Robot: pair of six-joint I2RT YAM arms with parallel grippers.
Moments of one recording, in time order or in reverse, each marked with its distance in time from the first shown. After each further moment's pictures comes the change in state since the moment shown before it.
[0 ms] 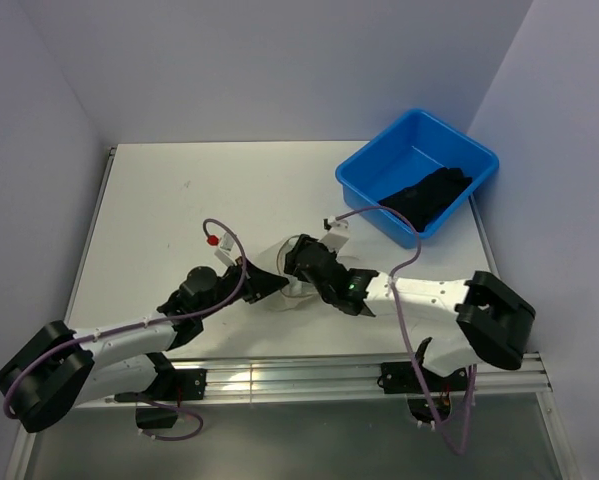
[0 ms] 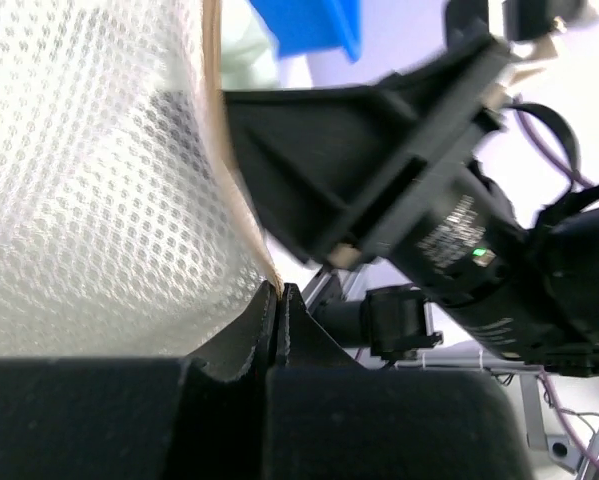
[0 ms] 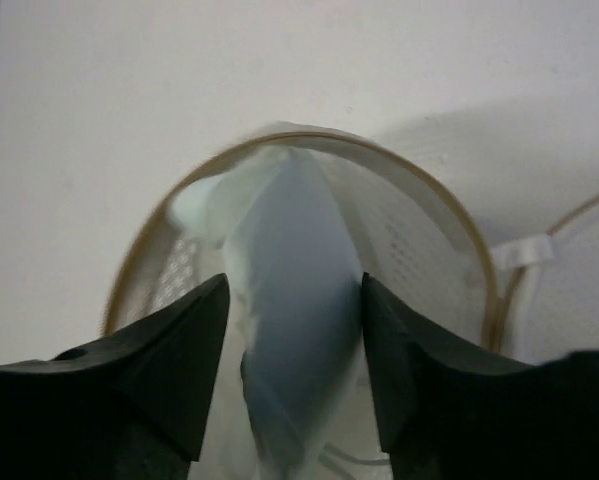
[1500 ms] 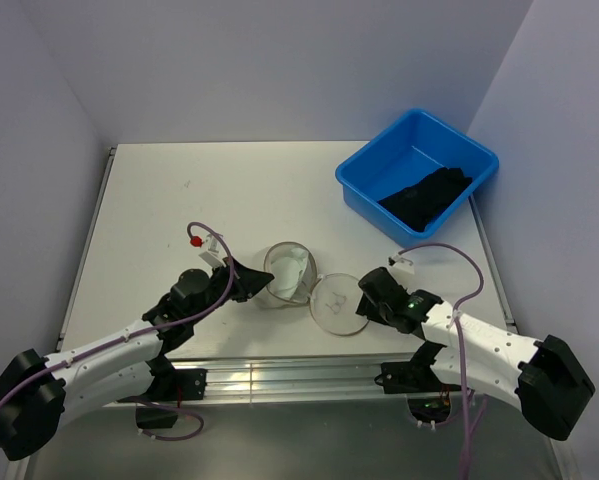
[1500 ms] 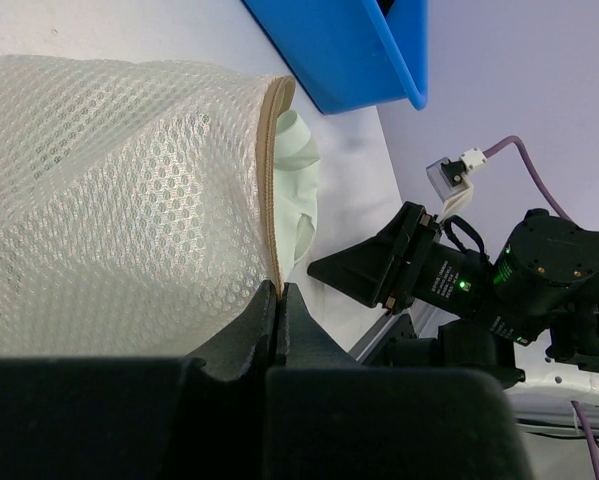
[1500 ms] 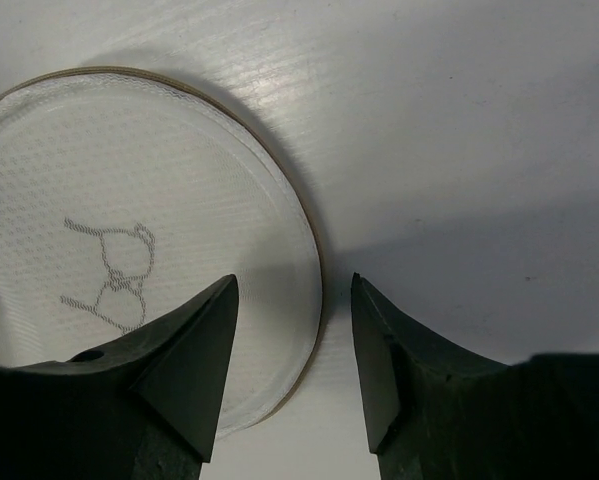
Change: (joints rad) left arm 0.011 -0.214 -0.001 -0.253 -0.175 0.143; right arm -0.273 -0.534 -0.365 -0.608 -0.240 0.032
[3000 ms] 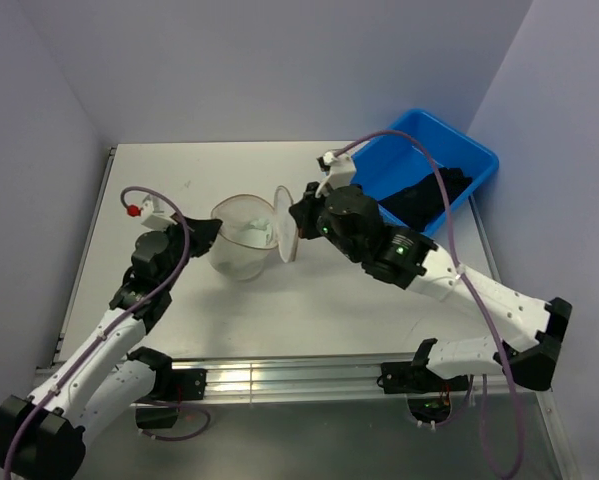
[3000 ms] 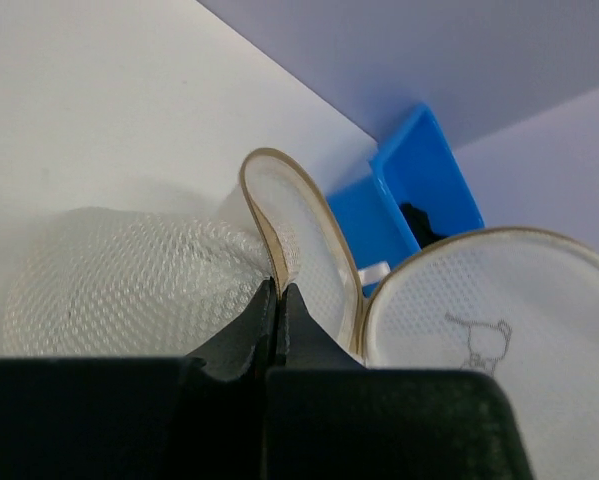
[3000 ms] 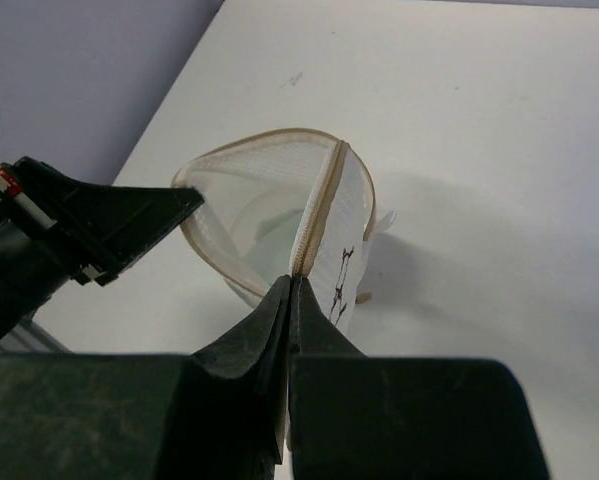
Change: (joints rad) left arm 0.375 -0.083 0.256 -0.279 -0.078 0.095; right arm 0.239 0.282 0.911 0.140 0.053 -0.544
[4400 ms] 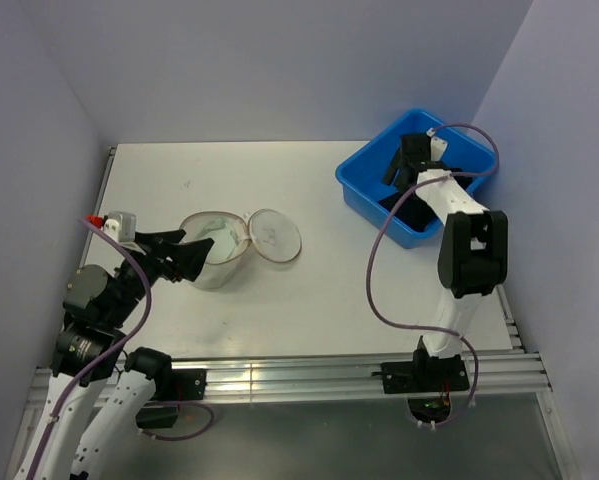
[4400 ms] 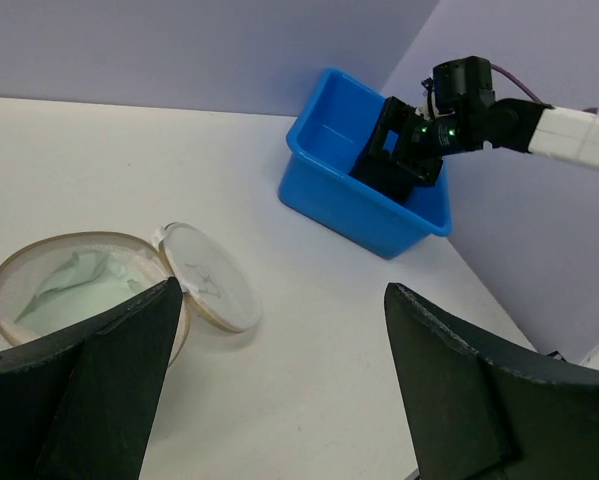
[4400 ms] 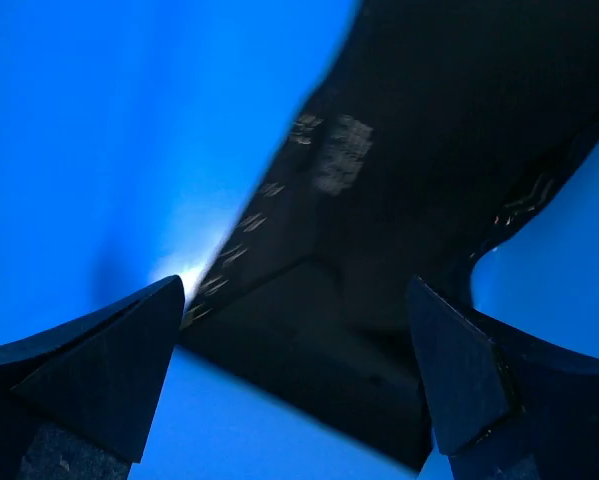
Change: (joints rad) left arm 0.089 -0.404 0.238 -0.465 0.284 0.415; right arm -0.903 0.609 0.127 -0.039 -0.068 0.040
